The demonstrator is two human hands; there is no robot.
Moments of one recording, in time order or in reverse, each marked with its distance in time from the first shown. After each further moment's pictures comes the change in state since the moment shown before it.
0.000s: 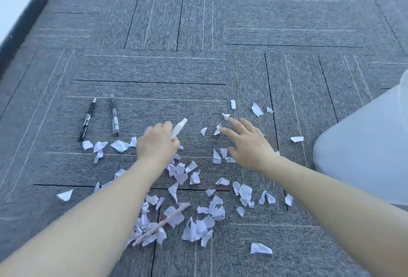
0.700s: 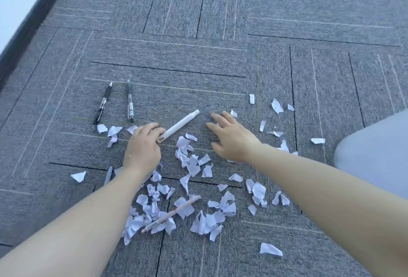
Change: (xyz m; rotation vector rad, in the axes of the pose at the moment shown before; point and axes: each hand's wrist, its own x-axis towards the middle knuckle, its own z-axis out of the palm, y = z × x) left_hand -0.026 -0.083 0.042 -0.205 0.040 0.014; right_hand 0.045 -0.055 0.007 0.013 -0.096 -0.195
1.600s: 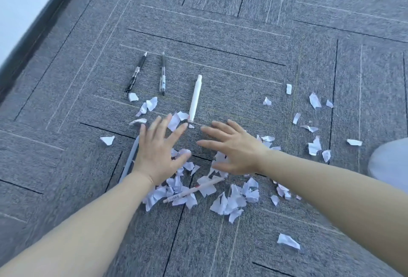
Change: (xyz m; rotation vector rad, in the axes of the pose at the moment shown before) left_hand -0.078 -0.029 0.000 0.192 -0.042 0.055; right_hand -0.007 -0.055 0.034 -0.196 -0.075 -0.452
